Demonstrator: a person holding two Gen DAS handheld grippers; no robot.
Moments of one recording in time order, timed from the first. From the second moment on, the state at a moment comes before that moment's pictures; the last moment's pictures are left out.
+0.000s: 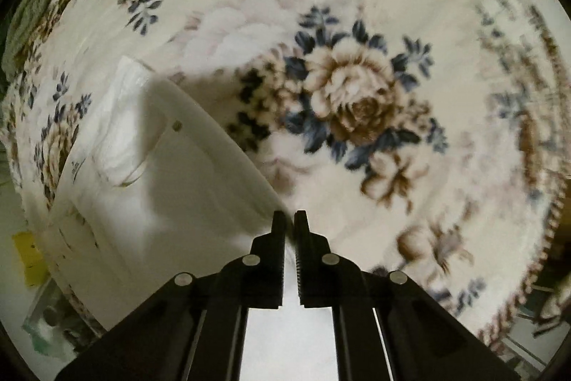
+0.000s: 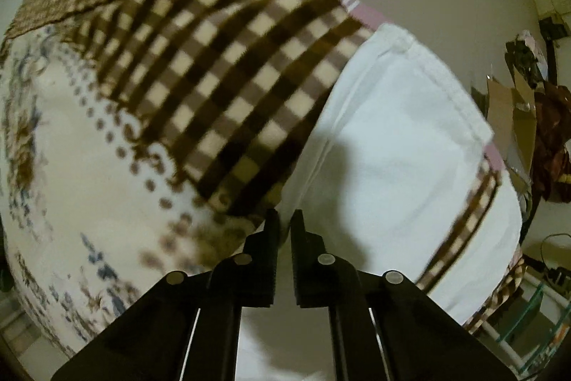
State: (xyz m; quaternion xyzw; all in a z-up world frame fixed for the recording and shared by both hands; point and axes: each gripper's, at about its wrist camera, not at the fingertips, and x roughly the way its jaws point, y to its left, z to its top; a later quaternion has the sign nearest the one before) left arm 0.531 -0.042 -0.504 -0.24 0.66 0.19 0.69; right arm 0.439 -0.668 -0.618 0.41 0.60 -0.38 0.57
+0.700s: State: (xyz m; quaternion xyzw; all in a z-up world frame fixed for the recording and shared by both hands) left arm 0.340 0.048 -0.434 -0.36 0.63 0.07 0.69; right arm 0.218 -0.612 -0.534 0.42 0.58 -0.35 0.60
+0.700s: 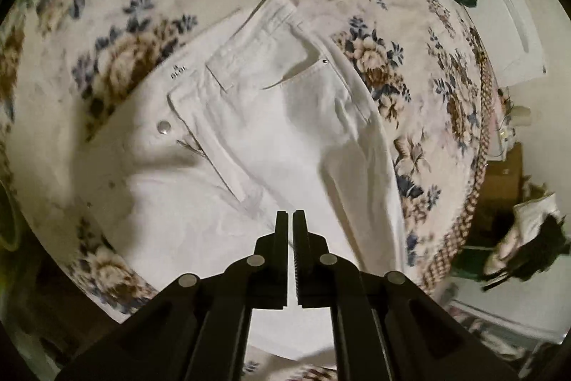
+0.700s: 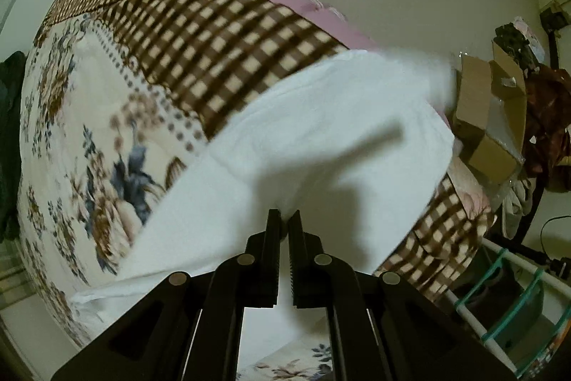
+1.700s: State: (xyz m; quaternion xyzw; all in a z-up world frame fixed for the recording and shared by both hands) left arm 0.486 0.035 -0.512 -0.33 0.64 0.06 0.69; right arm 0.231 -0.596 -0.561 0.40 0.58 -0.34 0.62
